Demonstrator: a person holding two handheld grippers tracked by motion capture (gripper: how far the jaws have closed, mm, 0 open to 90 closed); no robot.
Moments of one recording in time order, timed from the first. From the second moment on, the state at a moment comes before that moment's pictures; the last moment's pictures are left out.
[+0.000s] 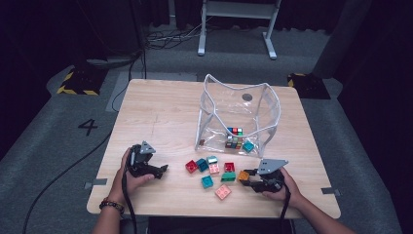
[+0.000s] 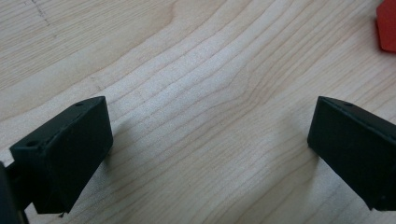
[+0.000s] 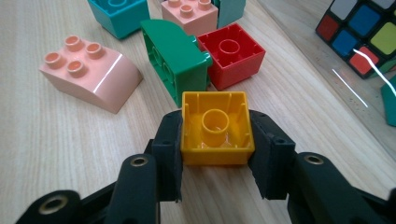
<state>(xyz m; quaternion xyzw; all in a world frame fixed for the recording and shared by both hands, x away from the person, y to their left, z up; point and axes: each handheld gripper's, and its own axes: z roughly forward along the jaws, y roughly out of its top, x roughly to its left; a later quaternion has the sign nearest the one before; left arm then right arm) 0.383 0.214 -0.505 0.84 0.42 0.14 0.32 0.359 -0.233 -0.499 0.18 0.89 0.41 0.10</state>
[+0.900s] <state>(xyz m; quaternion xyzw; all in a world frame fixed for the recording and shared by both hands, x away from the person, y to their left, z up) 0.383 0.214 -0.505 0.84 0.42 0.15 0.32 0.369 -0.304 -0.416 0.19 0.85 0.47 0.15</state>
